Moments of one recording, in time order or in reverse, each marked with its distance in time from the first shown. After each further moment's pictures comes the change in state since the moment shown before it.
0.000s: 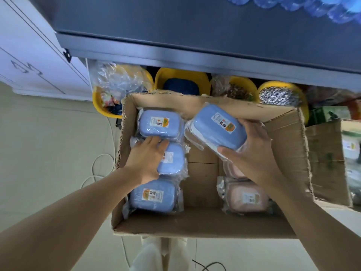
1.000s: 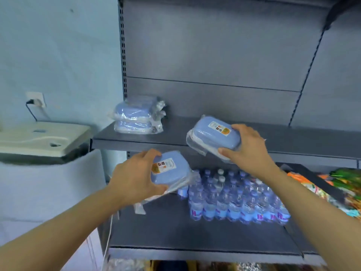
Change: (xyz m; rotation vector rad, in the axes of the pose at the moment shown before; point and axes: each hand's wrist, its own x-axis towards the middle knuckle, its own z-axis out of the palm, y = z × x) left_hand -0.250 0.010 -0.515 -0.149 0.889 -0.038; right_hand 0.020 -0.286 -0.470 -0.067 0.651 -0.436
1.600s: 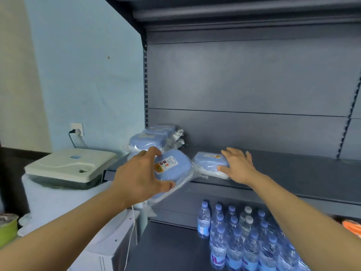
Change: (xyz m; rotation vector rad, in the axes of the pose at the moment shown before) left_hand 0.065 0.024 -0.043 0.047 0.184 -0.228; right_hand 0.129 0.040 0.076 -0.189 -0.376 -0.102
